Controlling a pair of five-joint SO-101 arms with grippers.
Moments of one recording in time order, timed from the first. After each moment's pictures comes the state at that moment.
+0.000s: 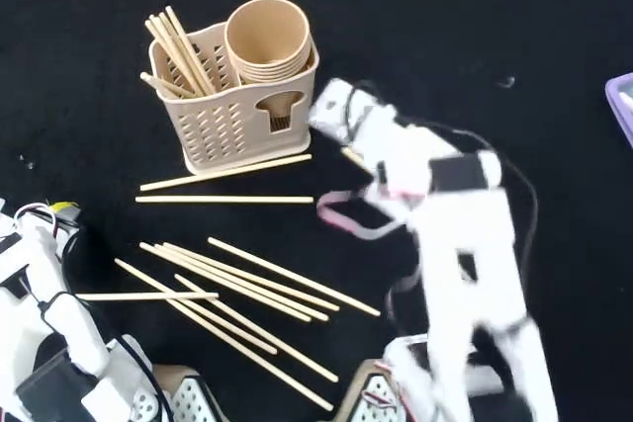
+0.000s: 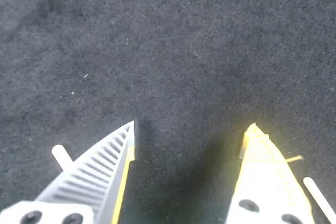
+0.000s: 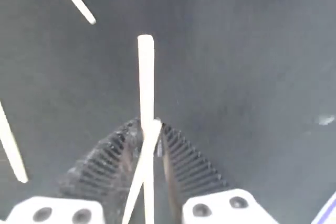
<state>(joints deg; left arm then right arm) -46.3 -23.7 59.7 33.9 22.0 -8.7 -35.3 32.3 73.1 49.3</state>
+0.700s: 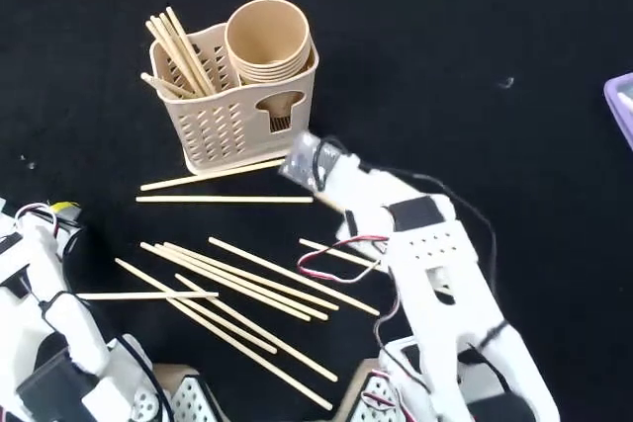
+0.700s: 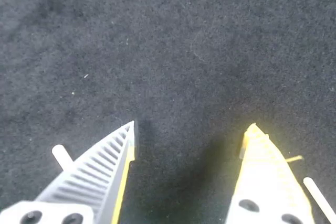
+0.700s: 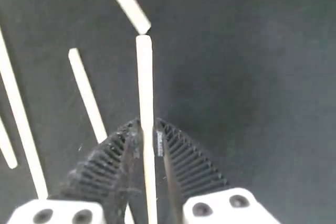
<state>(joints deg) -46.3 -23.7 59.7 33.9 22.0 -13.5 -33.5 57.8 53.2 48.7</state>
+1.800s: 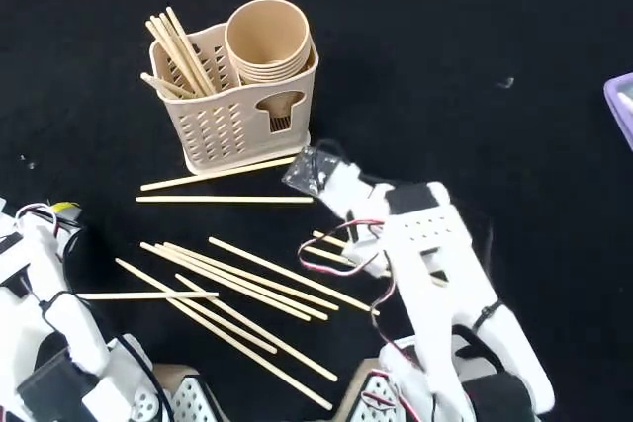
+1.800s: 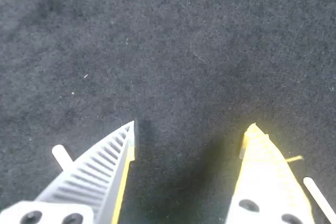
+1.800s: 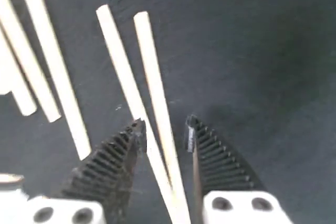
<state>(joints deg) -46.3 -23.7 59.7 33.9 21.9 -14.3 -29.1 52.9 67.4 45.9</state>
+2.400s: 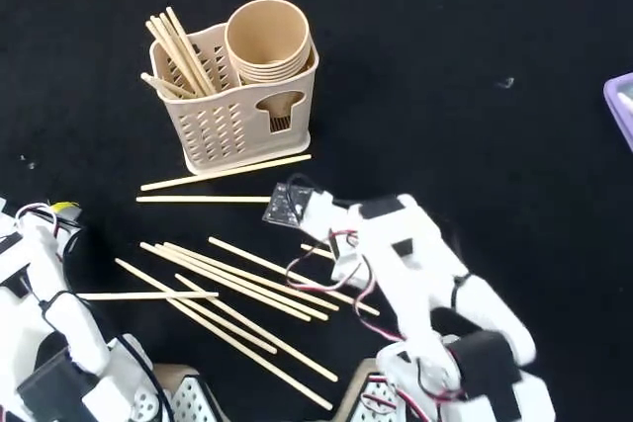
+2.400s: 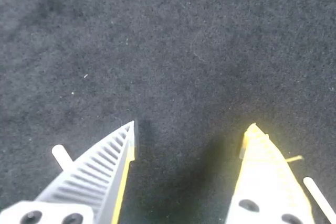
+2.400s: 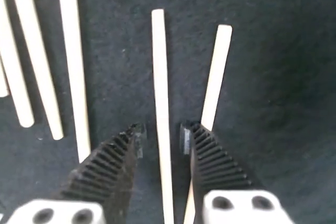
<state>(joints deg) -46.3 -23.7 59.7 33.9 21.9 -18.5 -13.3 57.8 52.3 52.4</state>
